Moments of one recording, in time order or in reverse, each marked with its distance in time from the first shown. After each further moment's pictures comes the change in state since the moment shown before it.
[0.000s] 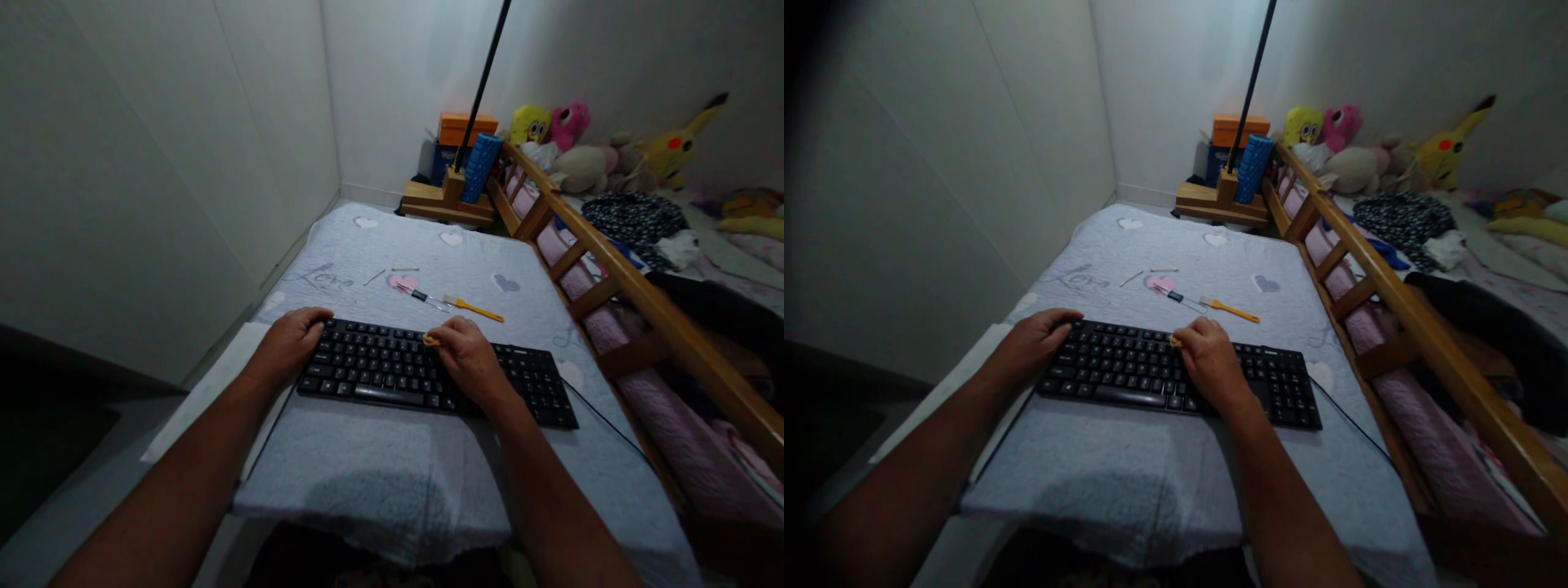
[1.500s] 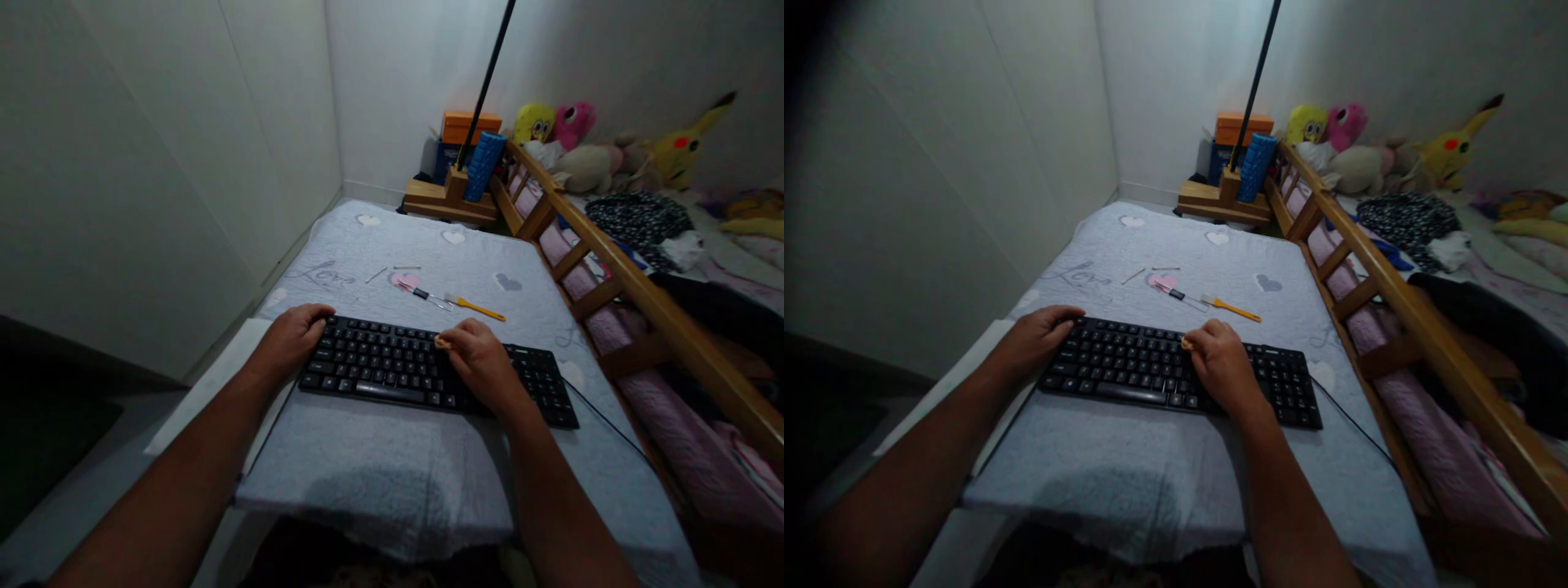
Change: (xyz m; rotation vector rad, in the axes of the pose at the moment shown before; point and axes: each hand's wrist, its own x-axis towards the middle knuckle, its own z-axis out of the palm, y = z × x) left_hand -0.001 0.002 -0.001 -0.002 -0.020 0.007; right_hand -0.011 0.002 -0.014 -0.036 -0.033 0.045
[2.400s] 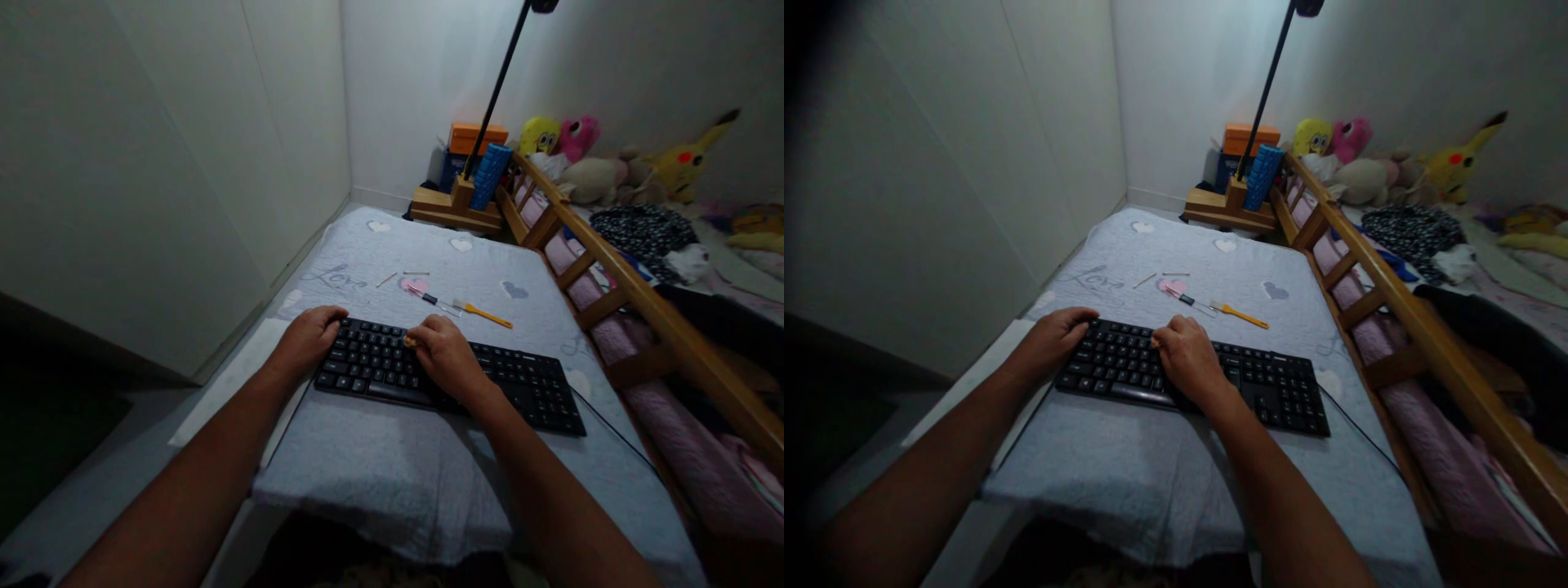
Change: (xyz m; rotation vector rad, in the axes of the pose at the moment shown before) left_hand 0.000 -0.006 0.002 -0.012 0.012 0.047; right_hand 0.037 -0.046 0.032 -0.032 -0.106 -0.112
